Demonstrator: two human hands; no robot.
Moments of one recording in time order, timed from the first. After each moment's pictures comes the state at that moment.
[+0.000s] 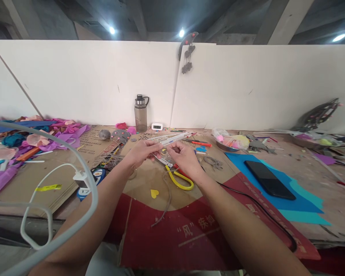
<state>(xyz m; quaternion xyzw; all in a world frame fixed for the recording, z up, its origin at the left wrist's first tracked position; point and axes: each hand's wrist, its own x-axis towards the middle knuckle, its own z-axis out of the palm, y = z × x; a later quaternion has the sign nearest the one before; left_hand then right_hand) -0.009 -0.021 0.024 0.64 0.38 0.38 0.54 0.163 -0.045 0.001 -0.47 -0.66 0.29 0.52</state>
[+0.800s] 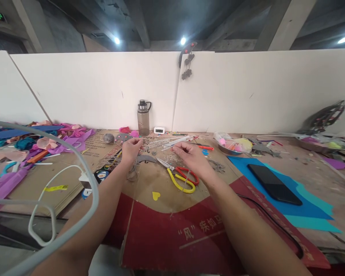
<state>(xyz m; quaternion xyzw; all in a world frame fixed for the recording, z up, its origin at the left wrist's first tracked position) -0.046 0.031 -0.013 0.54 0.51 0.60 0.31 0.183 -0.055 0.020 -0.44 -0.69 0.28 0.50</state>
